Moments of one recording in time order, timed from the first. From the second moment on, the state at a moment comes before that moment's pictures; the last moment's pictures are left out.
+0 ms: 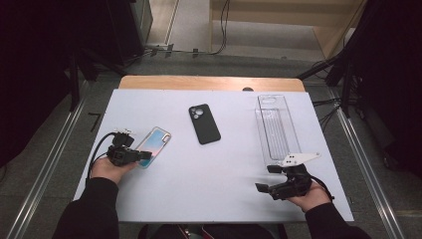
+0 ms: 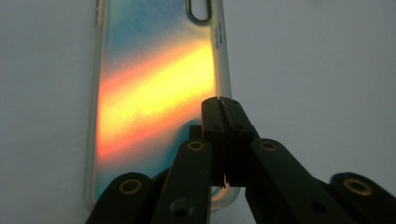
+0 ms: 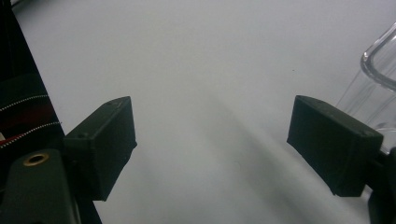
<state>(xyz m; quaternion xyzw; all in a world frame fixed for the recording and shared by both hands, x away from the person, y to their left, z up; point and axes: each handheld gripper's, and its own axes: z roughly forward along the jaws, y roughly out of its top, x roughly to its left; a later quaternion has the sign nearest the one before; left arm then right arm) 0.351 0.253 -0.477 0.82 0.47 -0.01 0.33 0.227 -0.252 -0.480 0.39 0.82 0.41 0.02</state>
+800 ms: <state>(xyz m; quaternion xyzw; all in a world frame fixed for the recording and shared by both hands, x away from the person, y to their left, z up) 0.296 0.223 -0.456 0.82 0.38 -0.03 0.43 0.227 -0.252 -0.480 0.39 0.82 0.41 0.03</state>
